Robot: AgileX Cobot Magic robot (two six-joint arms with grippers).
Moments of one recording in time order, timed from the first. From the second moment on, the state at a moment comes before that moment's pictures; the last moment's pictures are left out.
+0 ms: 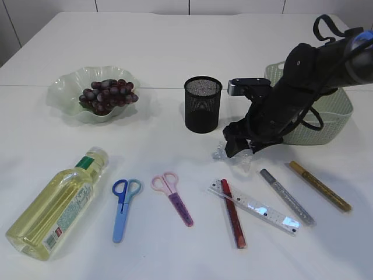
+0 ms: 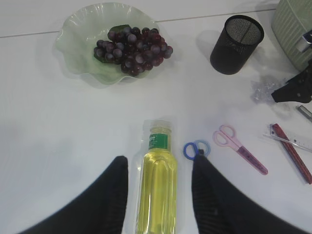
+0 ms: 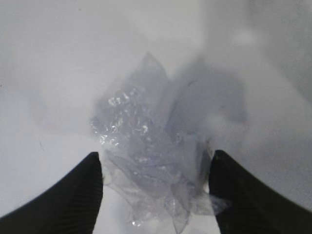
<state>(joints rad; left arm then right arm) -0.09 1.02 -1.17 -0.24 0.98 0.14 0.24 2.12 -1.44 0.40 0.66 -0.39</state>
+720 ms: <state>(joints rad) -0.09 1.02 -1.17 -0.24 0.98 0.14 0.24 2.12 -1.45 0.40 0.70 -0.38</state>
